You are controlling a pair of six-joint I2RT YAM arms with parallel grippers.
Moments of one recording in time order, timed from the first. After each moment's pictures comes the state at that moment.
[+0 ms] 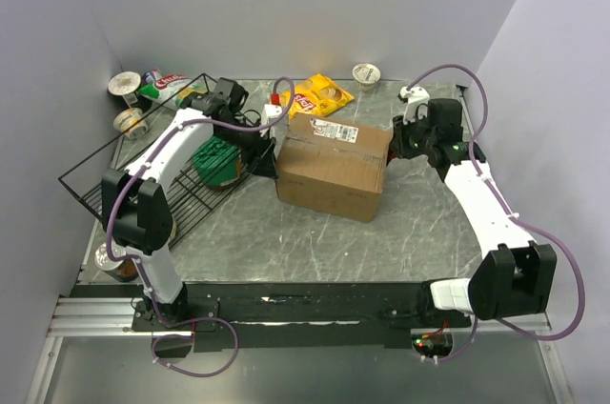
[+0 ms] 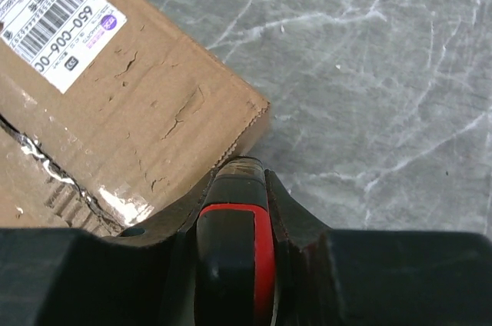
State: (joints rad) left arm -0.35 1.79 1.64 -1.04 0.90 0.71; right arm 0.10 1.29 1.12 -0.45 -0.25 -0.17
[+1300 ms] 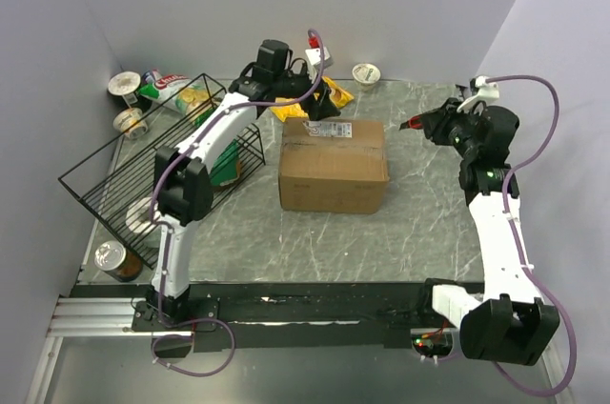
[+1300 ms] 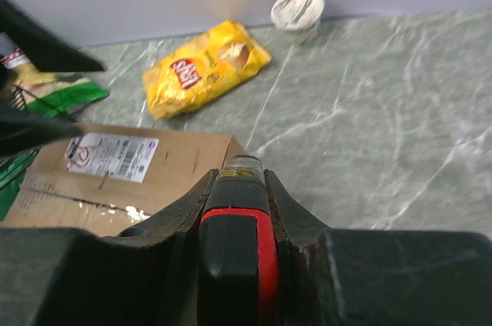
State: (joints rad) left arm -0.49 2.13 2.10 -0.35 0.81 0.25; right arm -0.14 1.05 1.05 -0.18 -0.35 0.23
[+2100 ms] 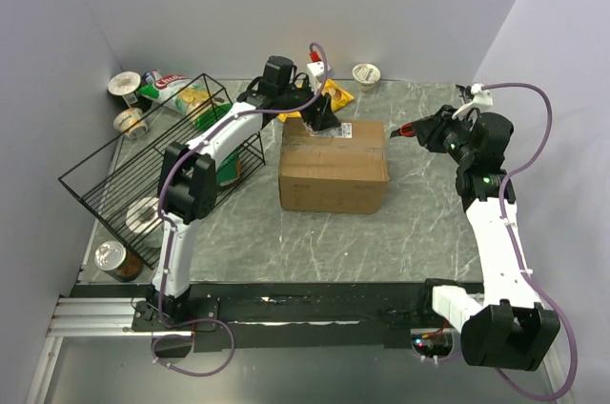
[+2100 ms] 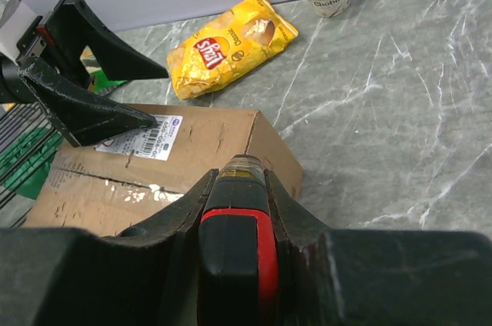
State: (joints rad) left arm -0.50 2.21 1.99 -0.21 0.76 0.13; right arm -0.12 1.03 0.97 -0.17 -0.40 0.30
